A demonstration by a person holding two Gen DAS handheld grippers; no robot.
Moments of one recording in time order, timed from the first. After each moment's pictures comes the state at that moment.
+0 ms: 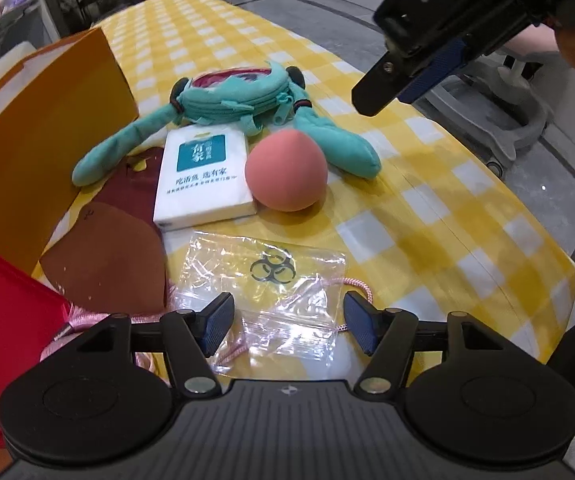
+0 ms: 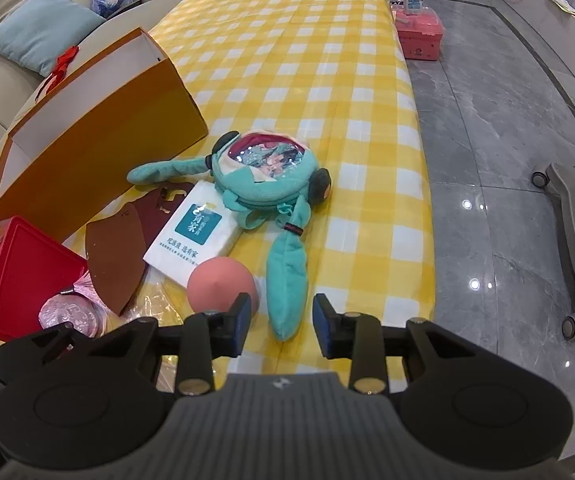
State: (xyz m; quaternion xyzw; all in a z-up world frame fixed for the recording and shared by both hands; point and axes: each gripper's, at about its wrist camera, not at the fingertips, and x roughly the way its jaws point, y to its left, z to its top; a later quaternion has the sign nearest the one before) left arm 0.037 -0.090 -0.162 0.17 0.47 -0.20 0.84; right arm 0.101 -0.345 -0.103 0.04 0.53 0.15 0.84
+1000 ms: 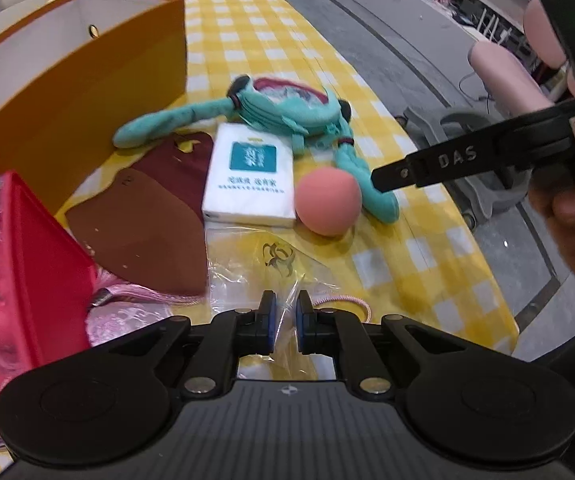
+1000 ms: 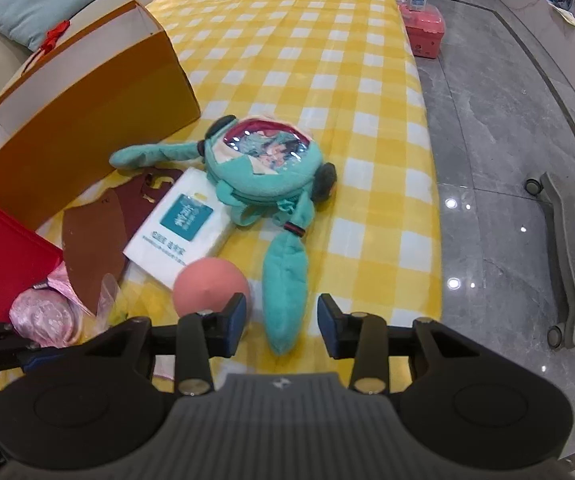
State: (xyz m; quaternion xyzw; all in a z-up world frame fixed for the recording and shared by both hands) left arm 0.063 -0.039 -0.119 0.02 0.52 -0.19 0.83; right arm 0.117 -0.323 -0.117 0.00 0.54 0.14 0.83
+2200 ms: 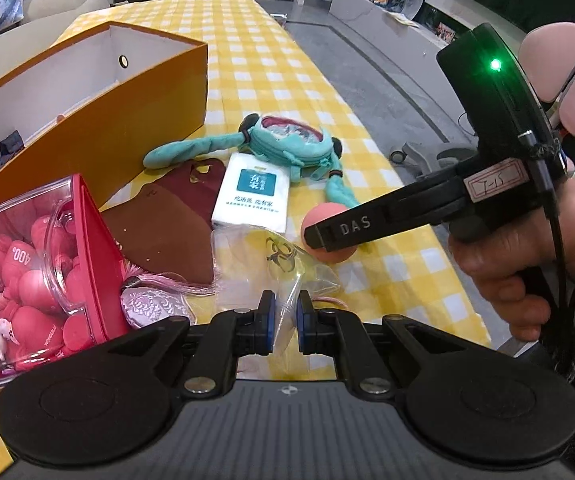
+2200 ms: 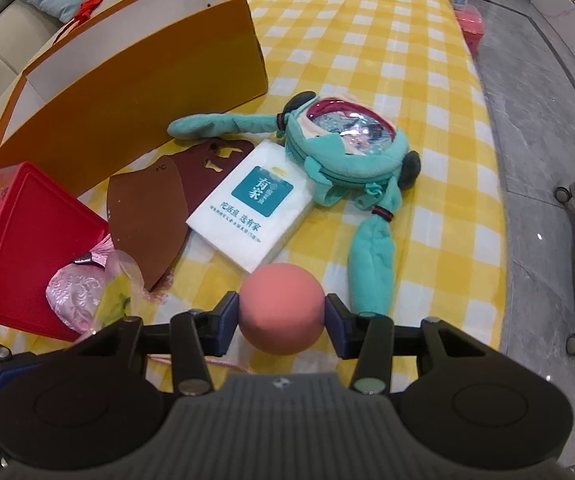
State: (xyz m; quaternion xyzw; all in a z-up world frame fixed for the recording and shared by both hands) left arm 0.024 -0.026 -0.083 -0.01 0.48 -0.18 0.86; right arm 0.097 -0.275 -0.121 -0.02 0.55 0.17 0.82
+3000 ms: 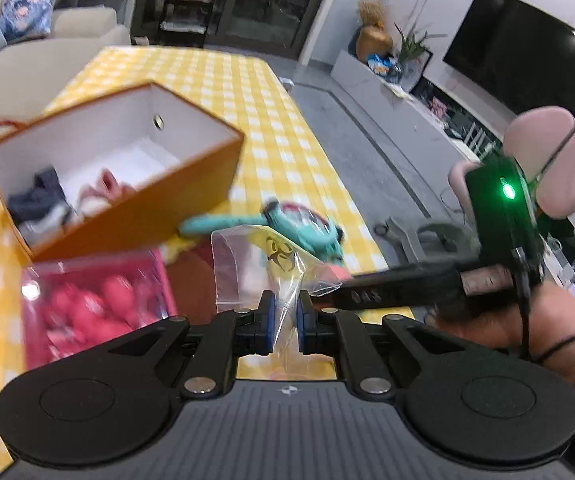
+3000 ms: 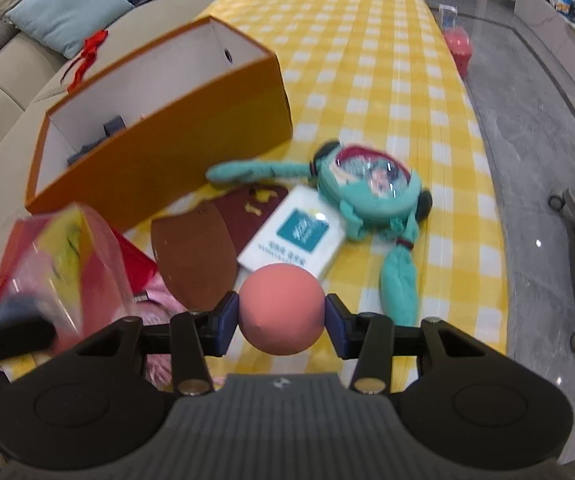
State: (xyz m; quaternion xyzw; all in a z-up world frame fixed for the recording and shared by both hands) left arm 0.031 0.042 -0.018 -0.09 0.40 -0.19 0.89; right arm 0.083 -0.249 -0.073 0.00 0.52 0.16 0.84
